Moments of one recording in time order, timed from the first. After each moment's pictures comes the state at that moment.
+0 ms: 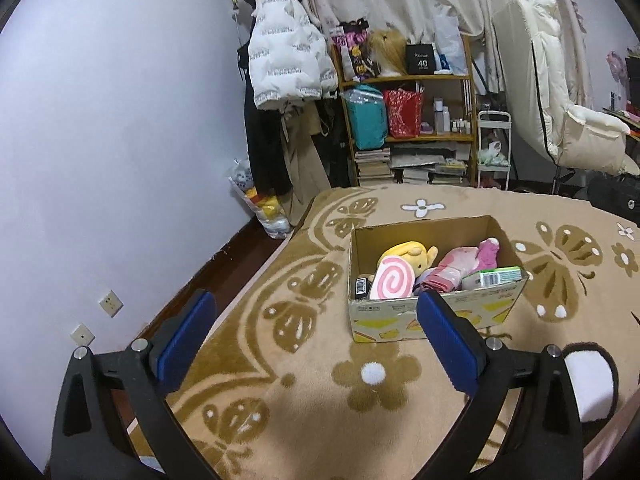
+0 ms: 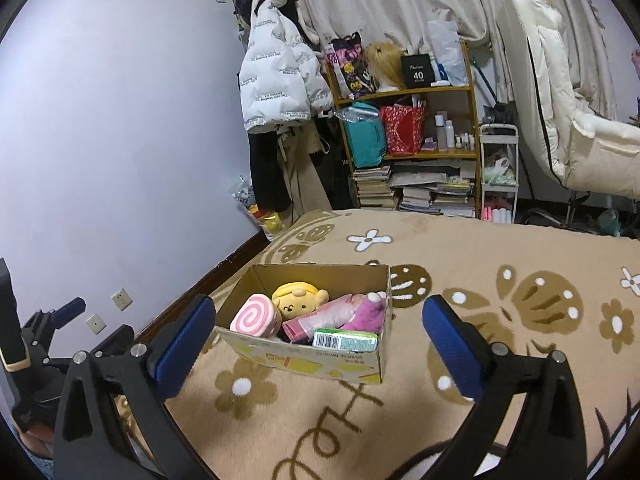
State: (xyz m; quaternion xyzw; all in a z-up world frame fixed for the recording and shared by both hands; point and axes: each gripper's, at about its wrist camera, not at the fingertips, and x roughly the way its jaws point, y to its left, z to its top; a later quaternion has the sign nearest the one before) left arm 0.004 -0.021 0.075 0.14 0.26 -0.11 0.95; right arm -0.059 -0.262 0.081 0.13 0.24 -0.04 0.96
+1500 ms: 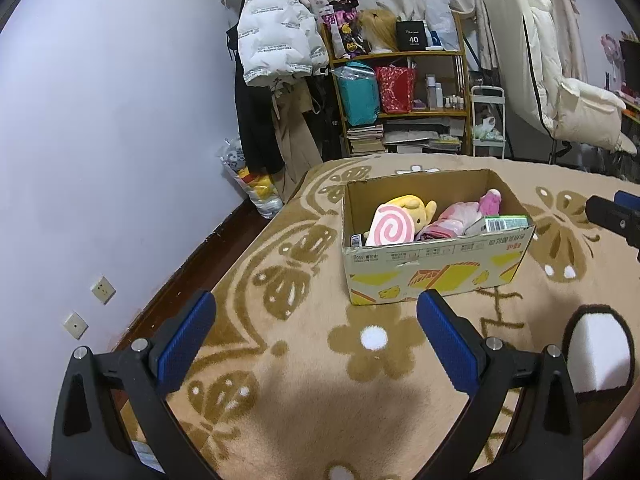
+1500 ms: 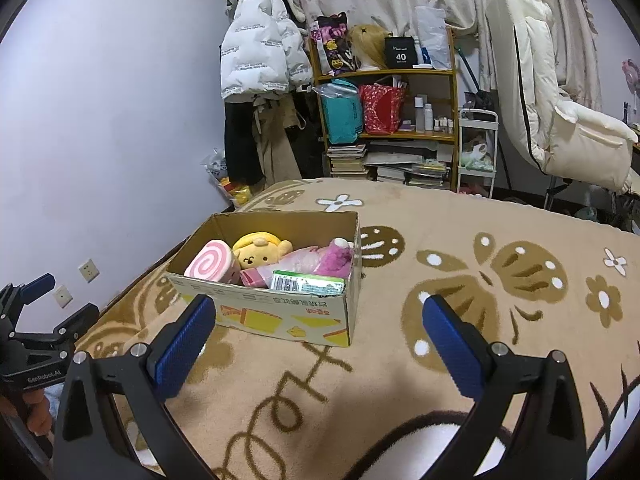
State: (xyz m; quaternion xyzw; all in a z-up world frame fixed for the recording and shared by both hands) left arm -0.002 -0.014 0.020 0.15 0.28 -0.12 0.94; right arm -0.064 -0.260 0.017 0.11 0.28 -0.09 0.95
